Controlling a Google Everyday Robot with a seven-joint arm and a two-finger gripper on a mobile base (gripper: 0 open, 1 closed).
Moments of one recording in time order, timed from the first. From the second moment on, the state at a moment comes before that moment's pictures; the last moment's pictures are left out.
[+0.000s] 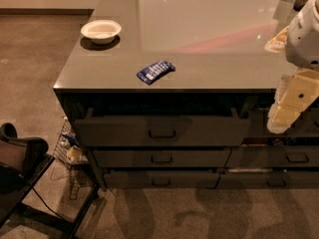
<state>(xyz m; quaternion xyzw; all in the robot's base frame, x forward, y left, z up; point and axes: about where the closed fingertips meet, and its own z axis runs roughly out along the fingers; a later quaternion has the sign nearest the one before) 0.438 -0.217 0.976 -0.60 0.78 -0.03 0.16</state>
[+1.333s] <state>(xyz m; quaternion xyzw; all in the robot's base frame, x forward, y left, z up) 0.461 -0.177 0.902 -0.67 0.72 -0.10 0.15</state>
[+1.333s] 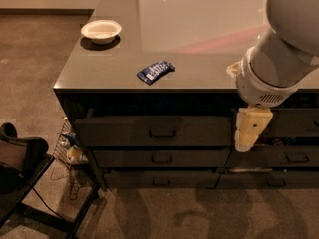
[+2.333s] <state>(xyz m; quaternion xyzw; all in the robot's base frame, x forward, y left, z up) 0.478 -0.166 0.824 -0.67 0.72 -0.10 0.15</state>
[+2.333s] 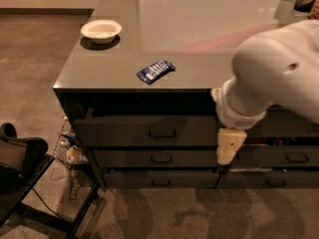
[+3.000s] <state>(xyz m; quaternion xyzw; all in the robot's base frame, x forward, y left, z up) 0.537 -0.161 0.744 -0.70 0.69 -0.11 0.15</state>
